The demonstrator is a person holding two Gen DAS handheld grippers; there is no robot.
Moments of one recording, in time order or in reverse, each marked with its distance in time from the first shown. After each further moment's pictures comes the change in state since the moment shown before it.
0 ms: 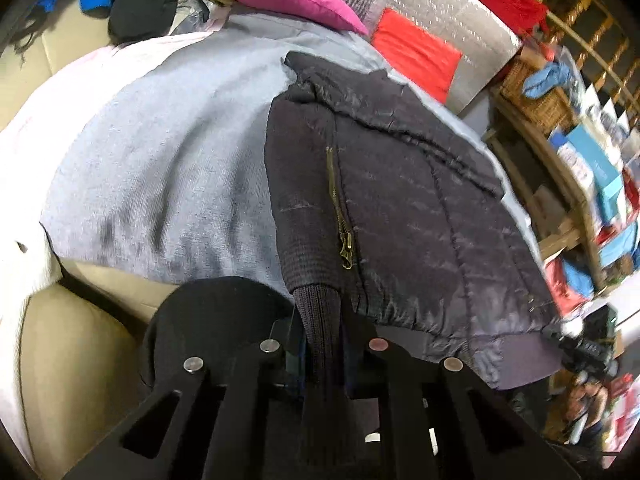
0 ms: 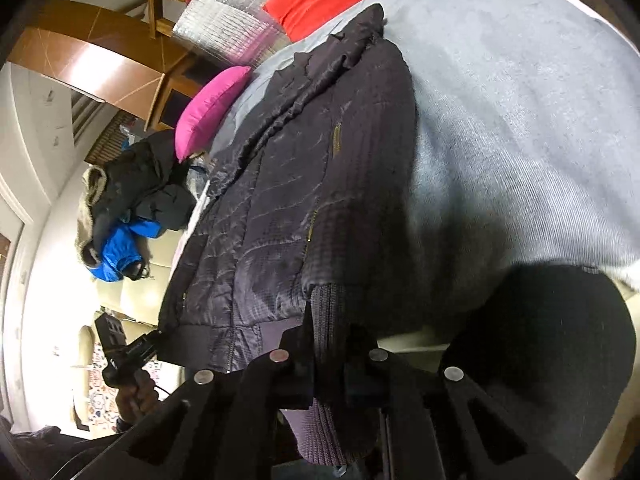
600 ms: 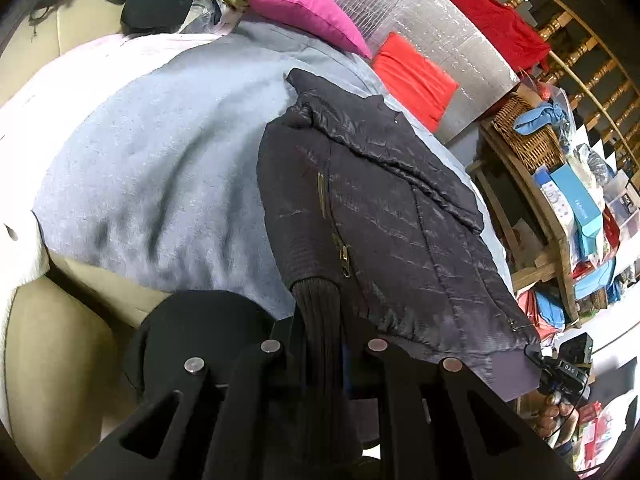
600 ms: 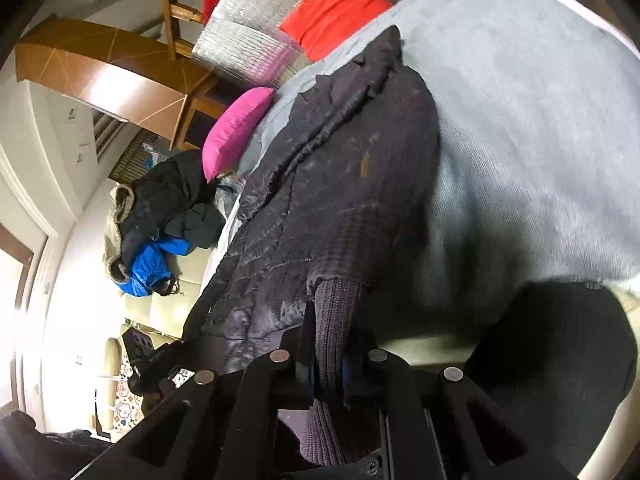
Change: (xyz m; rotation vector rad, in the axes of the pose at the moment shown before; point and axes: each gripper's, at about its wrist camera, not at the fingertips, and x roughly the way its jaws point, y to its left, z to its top) left arm -0.011 0.016 0.018 -0.081 -0.030 -0.072; right arm -0.017 0.003 0.011 0.008 -0.055 0.094
